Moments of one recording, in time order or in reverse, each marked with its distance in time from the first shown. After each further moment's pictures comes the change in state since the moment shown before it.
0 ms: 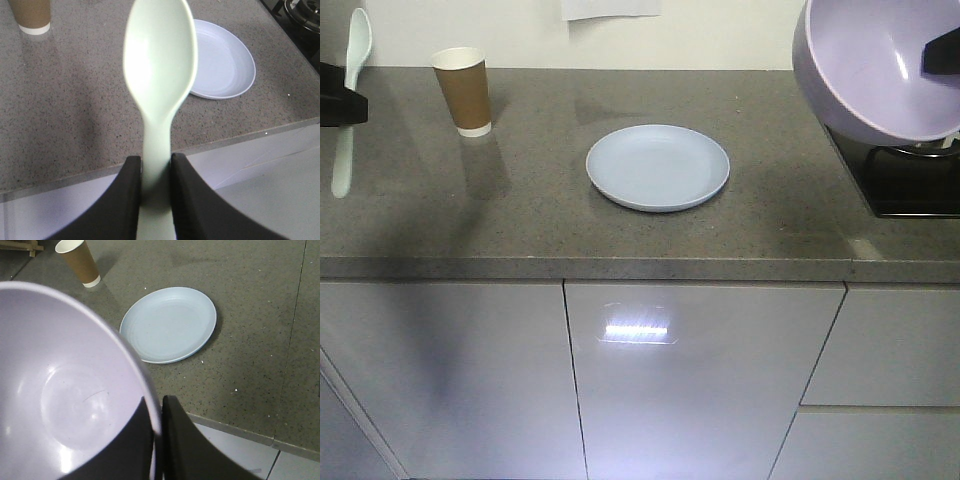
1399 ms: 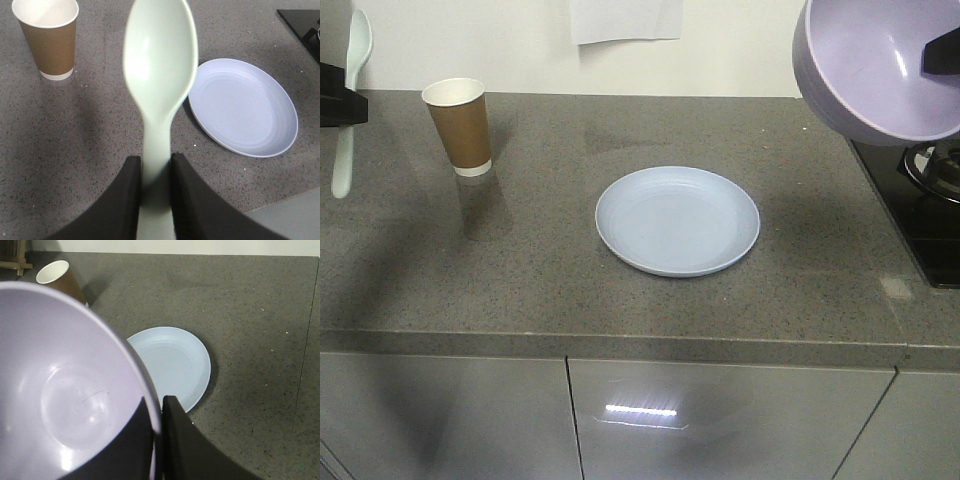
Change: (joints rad) left arm 0.000 0.000 0.000 0.000 0.000 0.000; right arm 0.000 0.000 0.000 0.000 0.000 0.000
